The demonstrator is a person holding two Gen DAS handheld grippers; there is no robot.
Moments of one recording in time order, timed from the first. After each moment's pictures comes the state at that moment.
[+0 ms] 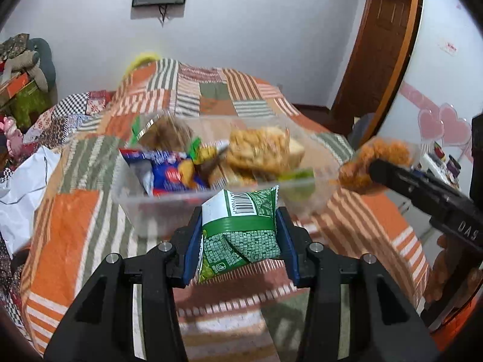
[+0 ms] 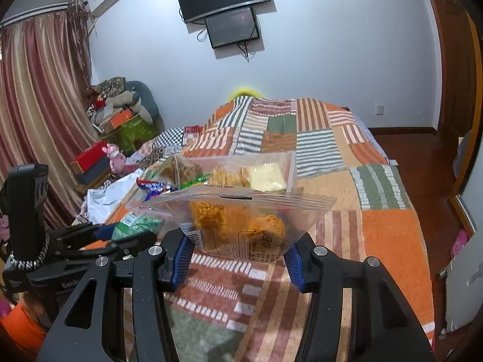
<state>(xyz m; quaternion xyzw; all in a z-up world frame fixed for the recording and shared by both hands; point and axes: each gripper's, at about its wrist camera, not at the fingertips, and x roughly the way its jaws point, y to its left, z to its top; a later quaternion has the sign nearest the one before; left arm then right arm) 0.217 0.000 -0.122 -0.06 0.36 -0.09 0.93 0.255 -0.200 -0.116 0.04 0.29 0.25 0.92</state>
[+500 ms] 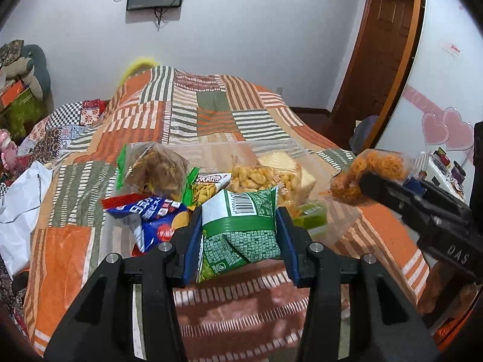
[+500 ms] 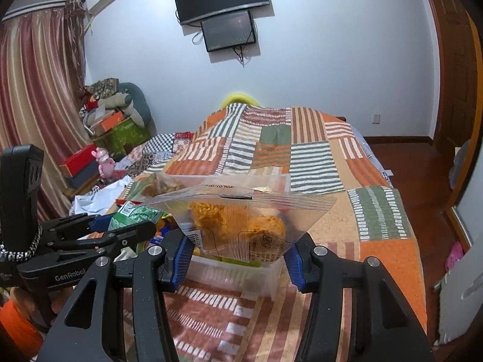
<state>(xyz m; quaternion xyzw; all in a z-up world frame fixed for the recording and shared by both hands) 0.279 -0.001 -0.123 -0.05 0.36 -0.10 0.93 0.295 -0.187 -0.119 0.03 0.29 0.24 0.93</state>
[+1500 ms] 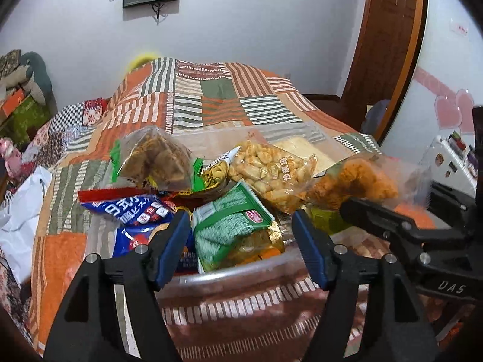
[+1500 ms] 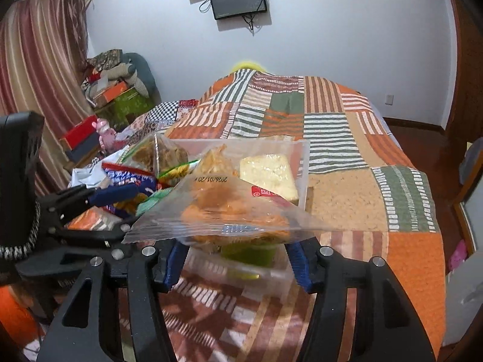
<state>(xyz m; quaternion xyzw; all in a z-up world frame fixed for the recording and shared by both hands) 0.300 -0.008 -0.148 -0.02 0.38 -0.08 0.92 0.306 -0.175 -0.142 -0.01 0.35 0.26 0.90</state>
